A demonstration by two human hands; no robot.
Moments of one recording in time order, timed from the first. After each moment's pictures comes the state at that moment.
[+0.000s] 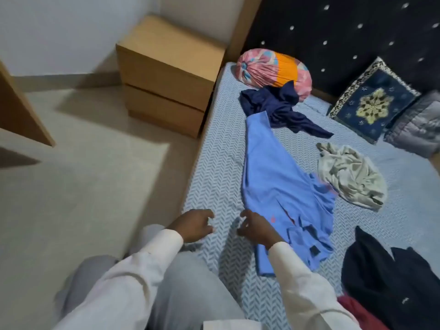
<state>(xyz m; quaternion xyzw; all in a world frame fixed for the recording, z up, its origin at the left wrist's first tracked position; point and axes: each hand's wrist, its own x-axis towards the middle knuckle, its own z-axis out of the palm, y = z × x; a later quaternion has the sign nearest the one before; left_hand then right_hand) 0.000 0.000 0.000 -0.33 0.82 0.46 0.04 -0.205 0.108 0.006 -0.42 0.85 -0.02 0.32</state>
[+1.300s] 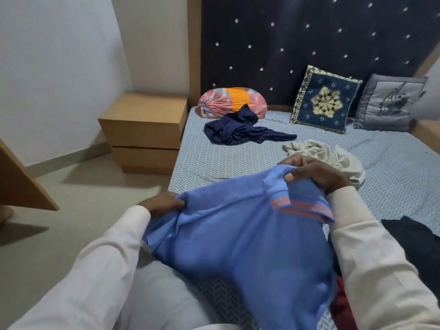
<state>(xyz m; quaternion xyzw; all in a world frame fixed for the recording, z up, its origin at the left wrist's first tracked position) -0.043 -0.007 0.092 -0.38 0.81 0.45 0.01 -0.337 0.241 0.245 -0.48 0.54 -0.43 0.55</state>
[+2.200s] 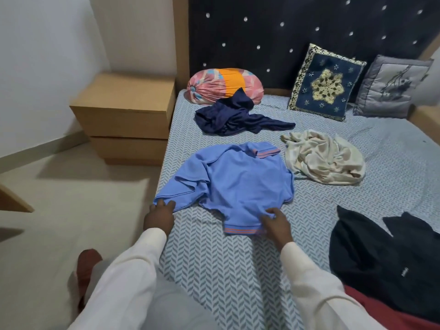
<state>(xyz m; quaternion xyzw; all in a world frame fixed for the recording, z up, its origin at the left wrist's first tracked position) -0.088 -0.033 -0.022 -0.49 0.86 0.13 0.08 -0.337 0.198 -0.010 -0.14 0.88 -0.40 0.22</state>
